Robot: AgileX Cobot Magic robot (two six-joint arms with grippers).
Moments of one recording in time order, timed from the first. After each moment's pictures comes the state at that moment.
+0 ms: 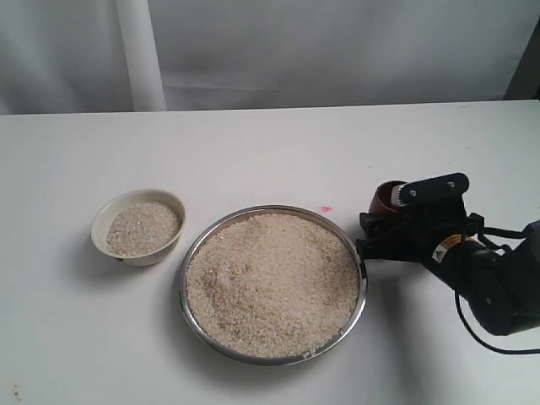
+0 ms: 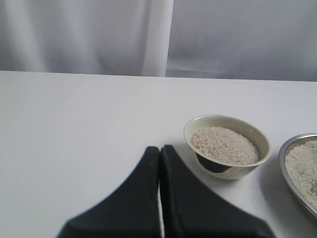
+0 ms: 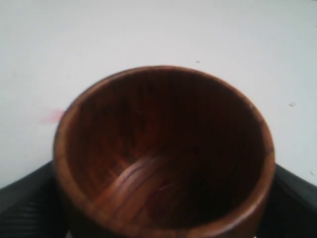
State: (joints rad) left arm -0.06 0.00 0.00 0.04 0.29 -0.12; right arm 0.31 2.07 -0.60 0.06 -0.93 -0.05
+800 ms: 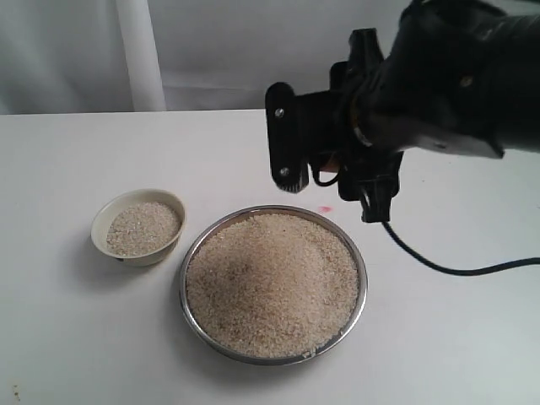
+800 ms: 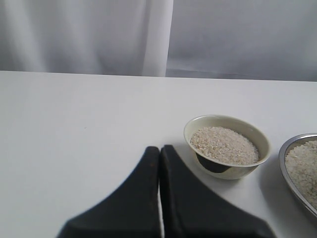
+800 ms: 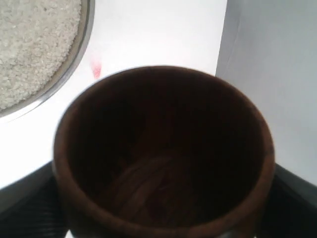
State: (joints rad) left arm -0.06 0.00 0.00 0.04 0.29 -0.12; right arm 0.78 1.61 -1.19 -0.82 0.77 -0.42
